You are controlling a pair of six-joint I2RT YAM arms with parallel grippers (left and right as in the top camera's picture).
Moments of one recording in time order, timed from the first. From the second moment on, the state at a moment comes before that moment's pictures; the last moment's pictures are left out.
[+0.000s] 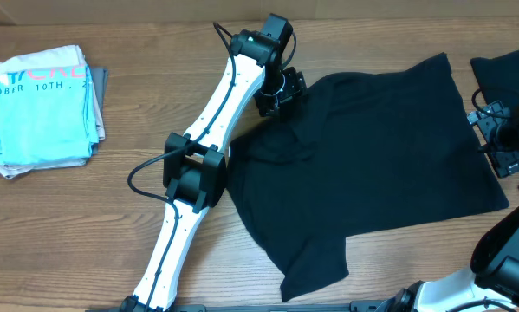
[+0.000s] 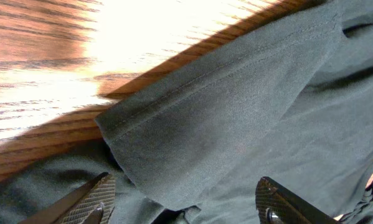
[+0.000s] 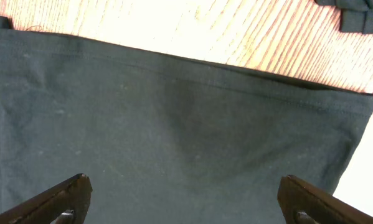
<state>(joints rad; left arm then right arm) -0.45 2.64 2.61 -1.30 0.37 -0.74 -0.50 1.77 1.42 -0.91 0.03 0.67</state>
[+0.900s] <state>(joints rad) -0.43 2.65 2.45 -1.13 0.41 -0.78 -0.50 1.77 1.42 -0.91 0.03 0.67</state>
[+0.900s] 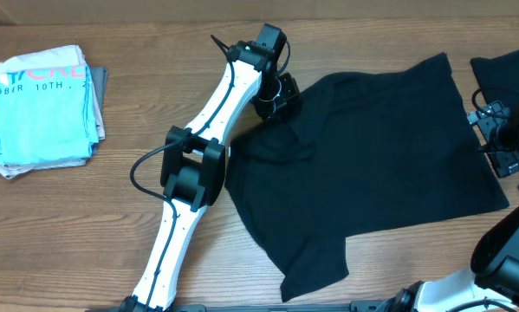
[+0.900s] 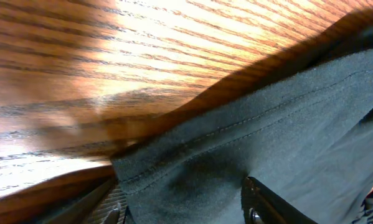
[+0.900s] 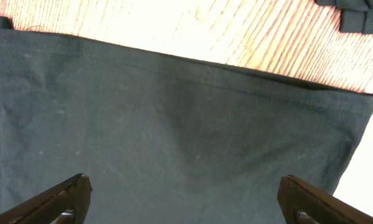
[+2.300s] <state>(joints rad) -0.43 2.65 2.45 -1.15 0.32 -0.81 -0.50 1.77 1.42 -0.91 0.03 0.67</state>
